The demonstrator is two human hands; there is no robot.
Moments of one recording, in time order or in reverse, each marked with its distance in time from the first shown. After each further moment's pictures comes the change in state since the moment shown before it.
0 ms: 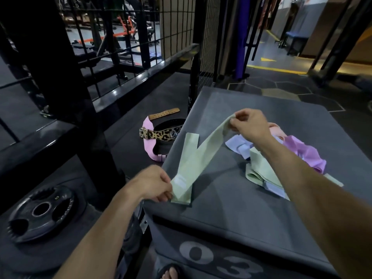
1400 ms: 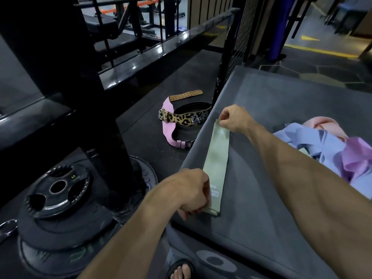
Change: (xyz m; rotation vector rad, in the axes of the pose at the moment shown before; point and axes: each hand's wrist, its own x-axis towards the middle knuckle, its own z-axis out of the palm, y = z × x) left_hand 0.019 0.016 0.011 0.234 -0.215 -0.019; right_hand 0.079 0.026 0.161 -0.484 -0.441 -0.139
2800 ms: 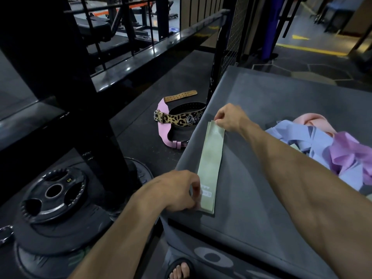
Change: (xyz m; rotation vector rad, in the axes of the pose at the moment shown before) left_hand -0.006 -0.019 -0.006 0.325 0.094 0.159; right_hand -0.010 0.000 -0.009 -0.037 0.011 -0.007
